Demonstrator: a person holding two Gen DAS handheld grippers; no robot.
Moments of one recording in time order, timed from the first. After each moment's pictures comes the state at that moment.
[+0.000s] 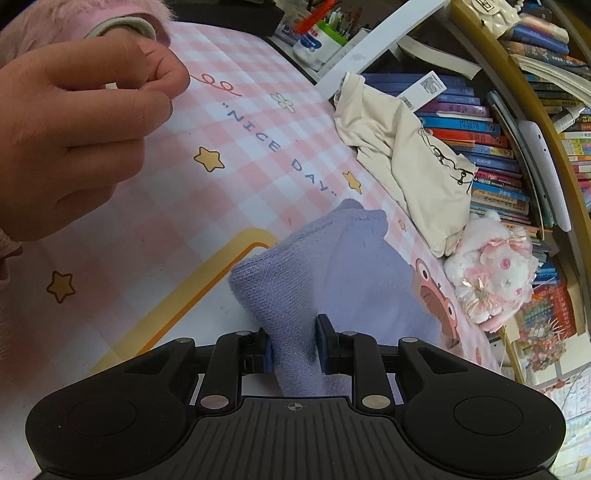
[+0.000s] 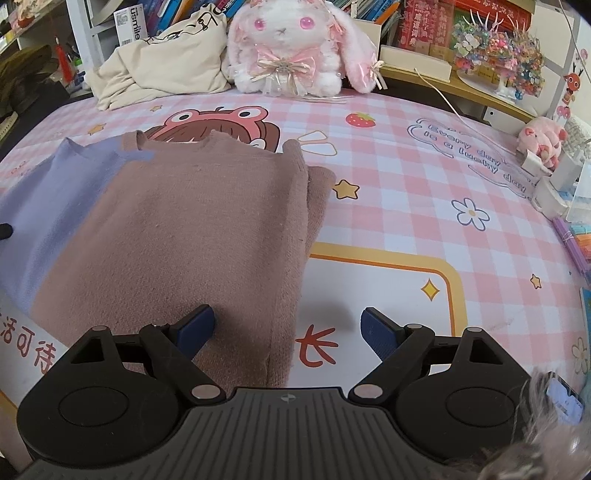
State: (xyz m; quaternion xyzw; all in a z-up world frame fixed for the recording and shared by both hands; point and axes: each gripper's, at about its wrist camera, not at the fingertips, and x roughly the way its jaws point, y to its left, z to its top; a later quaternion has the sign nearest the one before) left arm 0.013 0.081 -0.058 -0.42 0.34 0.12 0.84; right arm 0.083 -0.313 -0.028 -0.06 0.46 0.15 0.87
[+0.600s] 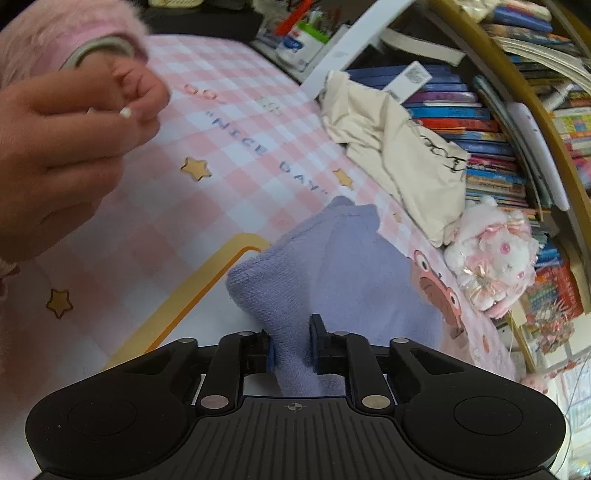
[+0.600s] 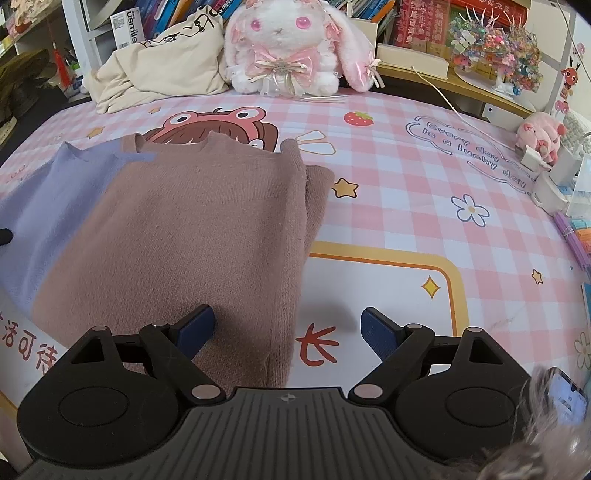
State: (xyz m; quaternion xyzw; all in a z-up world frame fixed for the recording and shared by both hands) left arm 0.015 0.074 -0.048 -0.38 0.34 0.11 0.86; right arm 0.083 -0.313 -0.028 -0.05 0.46 0.14 0.87
